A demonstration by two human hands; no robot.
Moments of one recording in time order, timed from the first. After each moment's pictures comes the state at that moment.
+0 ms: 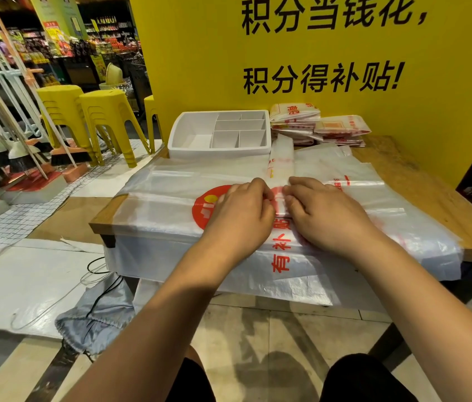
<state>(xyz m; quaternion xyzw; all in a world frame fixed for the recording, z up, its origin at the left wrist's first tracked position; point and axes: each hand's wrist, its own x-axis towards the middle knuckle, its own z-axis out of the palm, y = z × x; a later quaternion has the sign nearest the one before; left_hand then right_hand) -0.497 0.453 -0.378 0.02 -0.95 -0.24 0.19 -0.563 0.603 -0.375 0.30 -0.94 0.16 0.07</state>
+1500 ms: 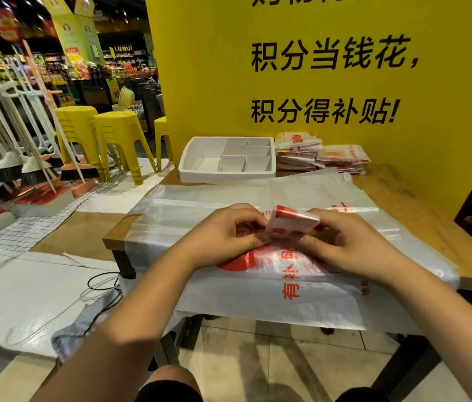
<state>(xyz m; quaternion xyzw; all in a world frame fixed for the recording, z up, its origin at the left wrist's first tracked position) -0.494 0.396 -0.373 -0.13 -0.92 -0.36 0.10 -0.571 0.644 -0.374 0.46 -0.80 0.37 0.02</state>
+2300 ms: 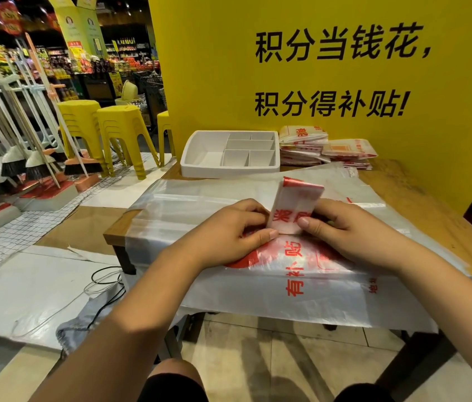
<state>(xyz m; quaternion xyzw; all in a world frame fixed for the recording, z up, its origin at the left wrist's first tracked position) -0.493 0.403 -0.371 -0.11 -0.96 -0.23 0.08 -0.578 0.633 -0.363 0.45 -0.83 0.34 -0.01</state>
